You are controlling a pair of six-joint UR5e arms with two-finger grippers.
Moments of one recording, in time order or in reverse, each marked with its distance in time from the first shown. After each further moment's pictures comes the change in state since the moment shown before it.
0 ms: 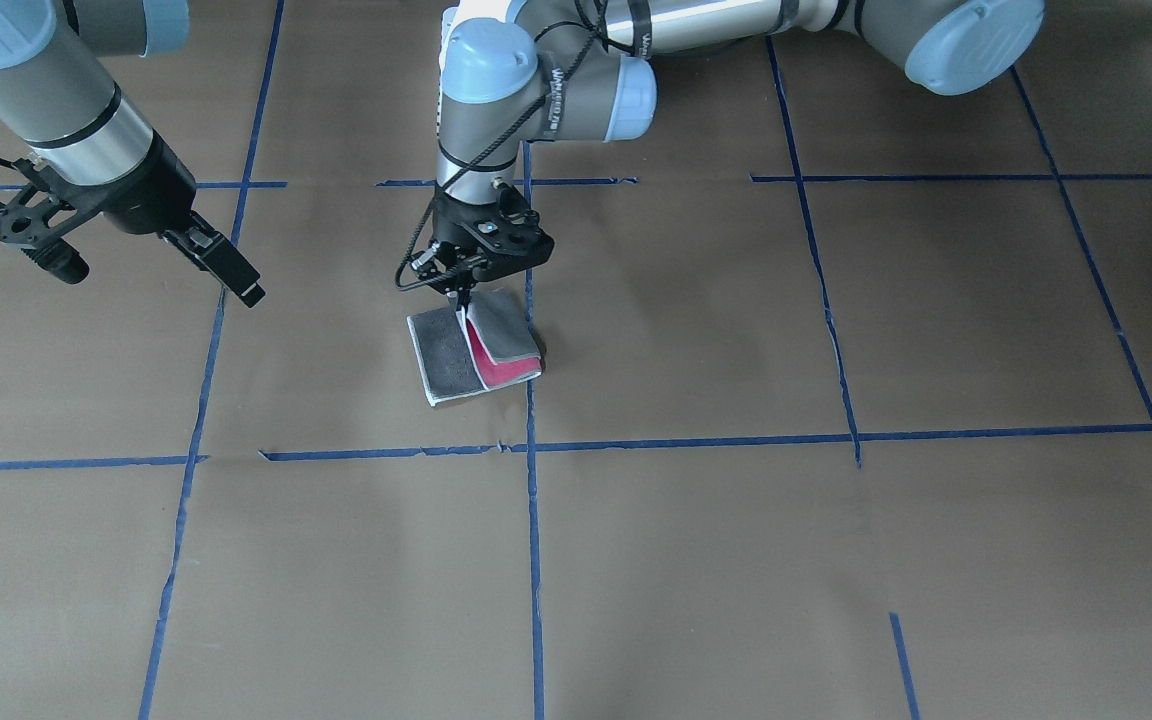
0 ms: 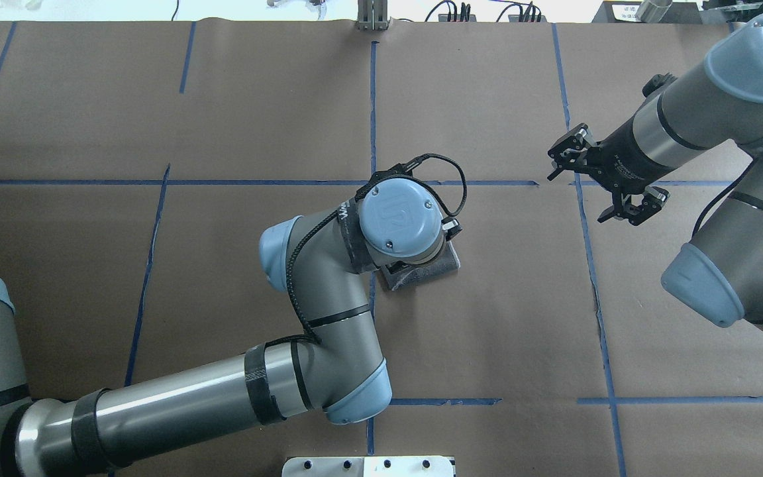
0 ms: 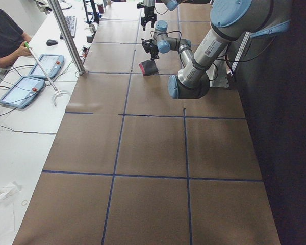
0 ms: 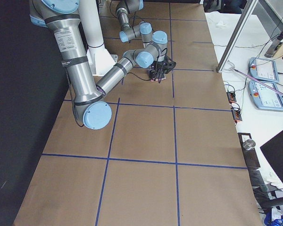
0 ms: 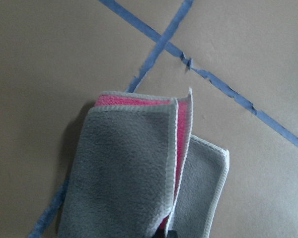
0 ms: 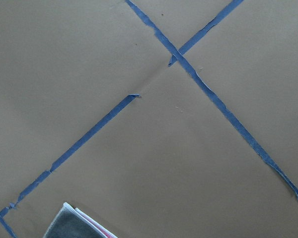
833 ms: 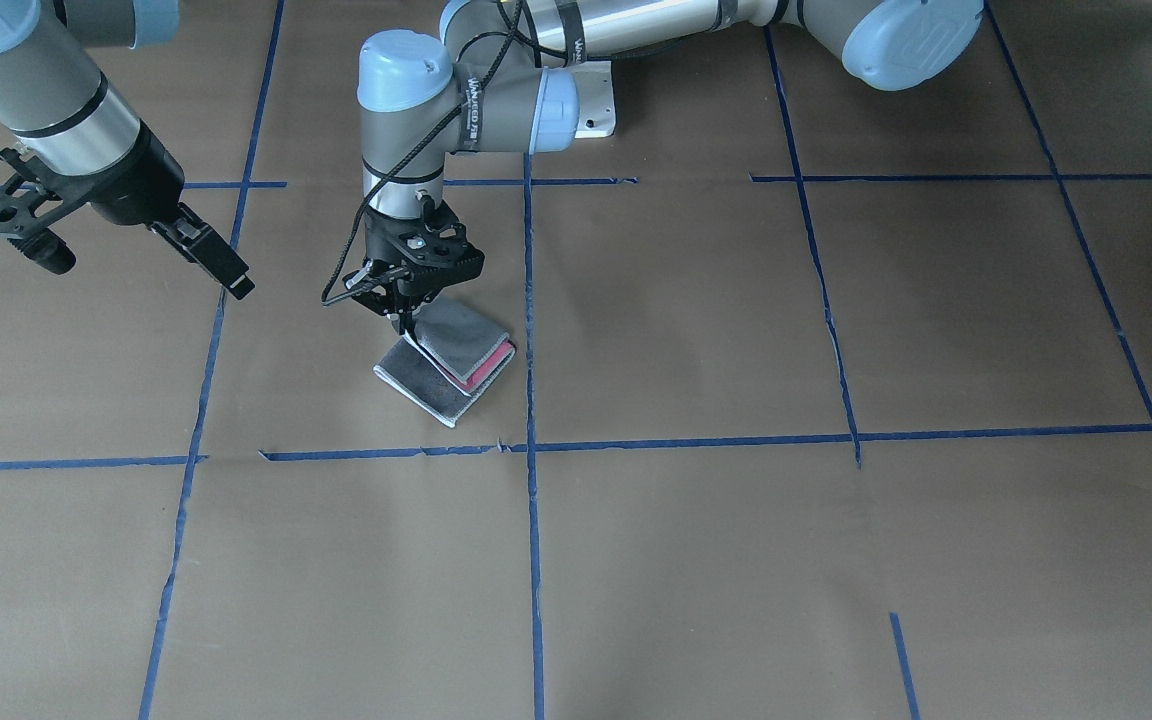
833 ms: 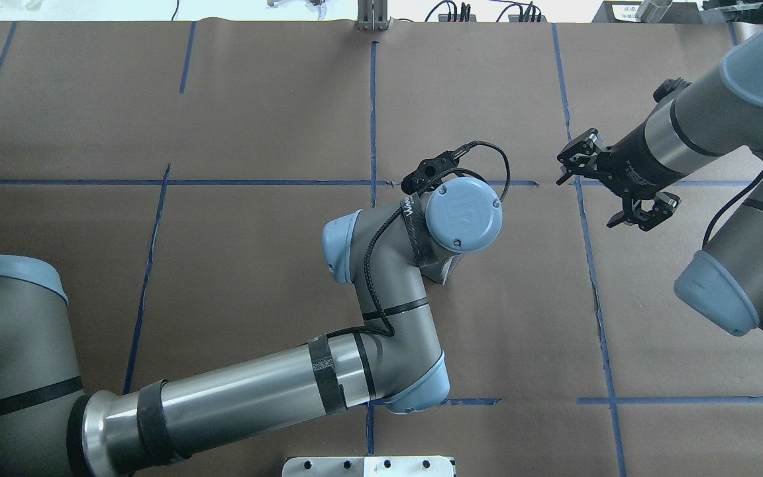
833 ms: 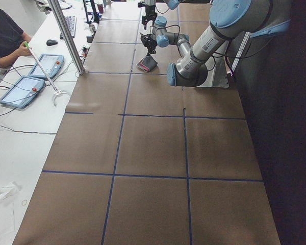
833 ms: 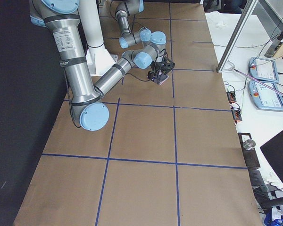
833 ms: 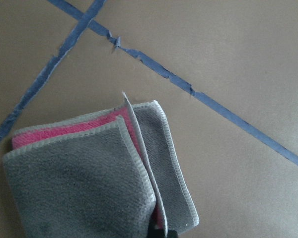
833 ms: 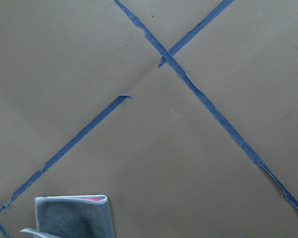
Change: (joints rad) left arm 0.009 -0.147 0.212 -0.073 0.111 0.004; right arm 0.001 -0.038 0.033 0.000 0.000 0.000
